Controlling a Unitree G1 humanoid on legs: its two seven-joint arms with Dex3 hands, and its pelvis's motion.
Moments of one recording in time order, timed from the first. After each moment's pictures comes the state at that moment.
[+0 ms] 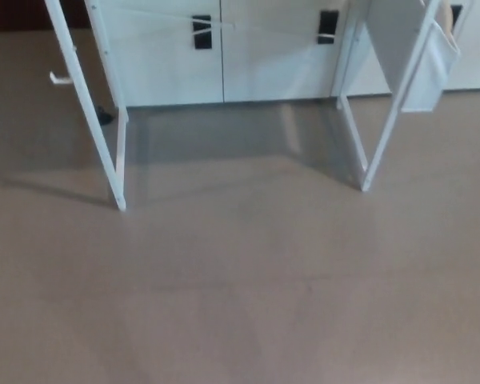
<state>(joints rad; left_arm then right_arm) -0.06 0.50 0.03 1.25 0.14 -0.30 -0.10 0.04 -0.46 0.03 1.20 -0.17 -0.31 -0.05</state>
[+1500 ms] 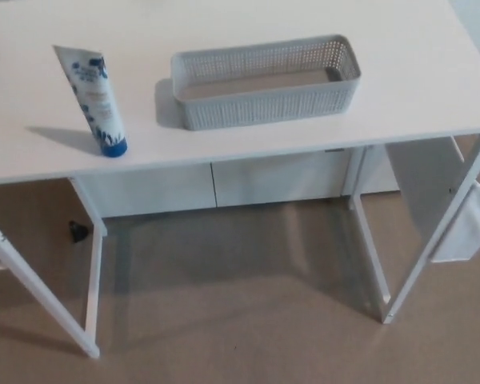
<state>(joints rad) 0.00 0.48 -0.03 1.25 0.15 -0.31 -0.10 0.18 -0.47 0.00 1.24 -0.19 -0.34 -0.10</state>
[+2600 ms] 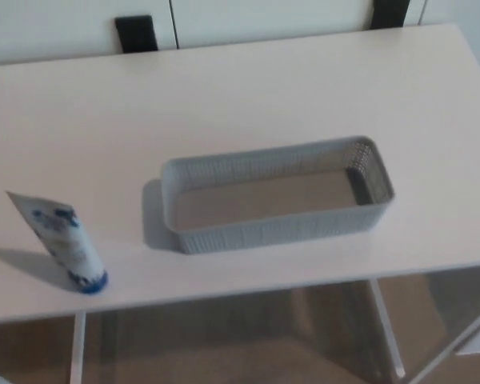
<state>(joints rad) -0.05 0.49 -0.03 1.26 0.15 -0.31 -0.12 0.16 -0.46 -0.01 1.23 -0.19 -0.34 -0.08</state>
